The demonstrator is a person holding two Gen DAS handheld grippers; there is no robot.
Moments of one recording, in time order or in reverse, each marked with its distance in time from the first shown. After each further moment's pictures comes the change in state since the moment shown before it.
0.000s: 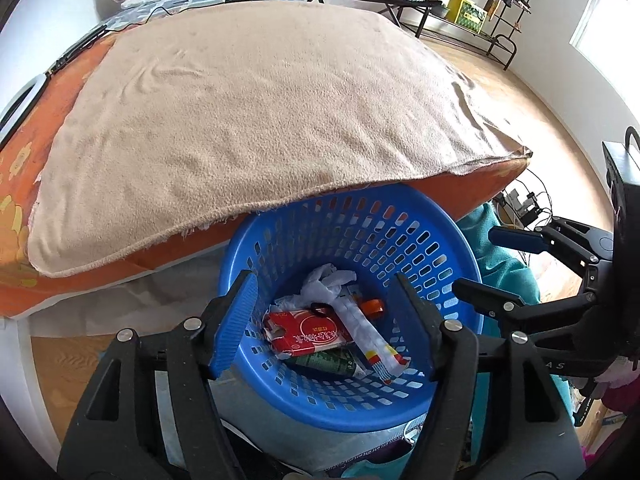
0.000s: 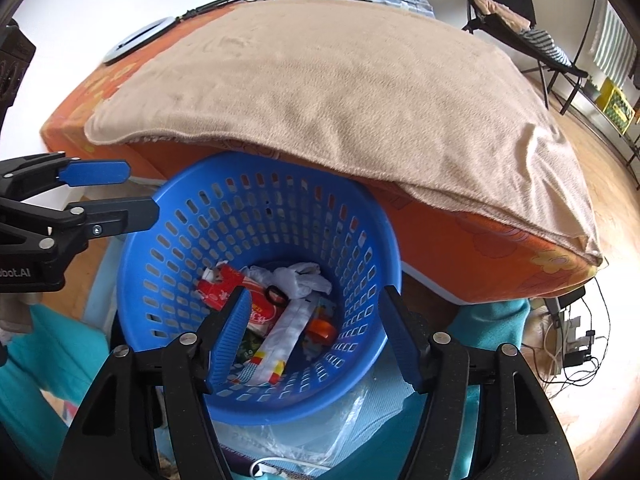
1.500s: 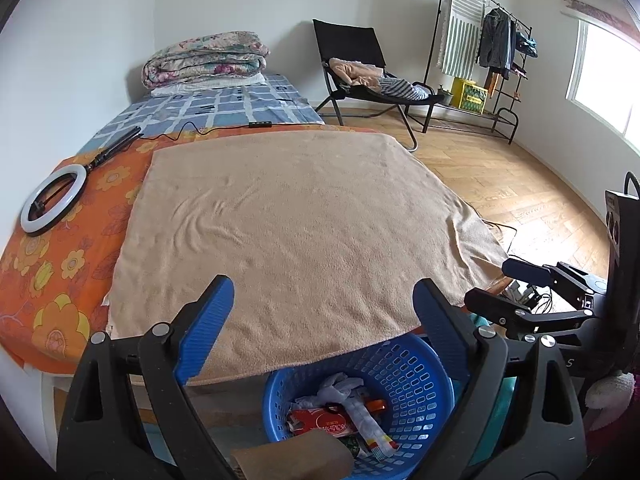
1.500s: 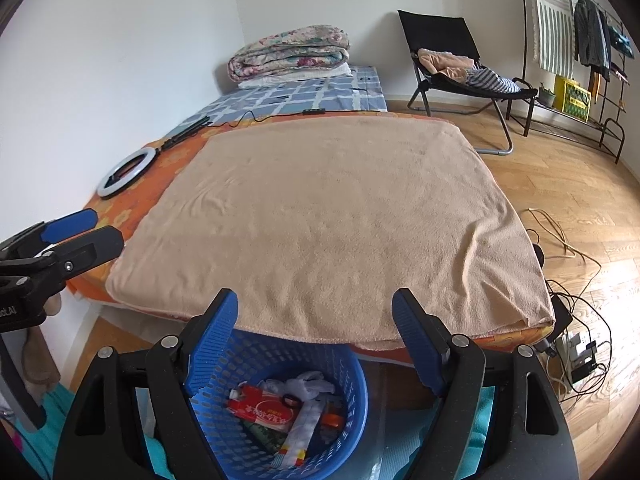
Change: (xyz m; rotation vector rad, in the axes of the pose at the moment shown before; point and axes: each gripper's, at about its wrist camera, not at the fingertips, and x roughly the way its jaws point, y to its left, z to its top) left arm -0.101 -0.003 0.080 -0.005 -0.339 0.063; right arm -0.081 -0.041 0.067 0.198 -0.319 0.007
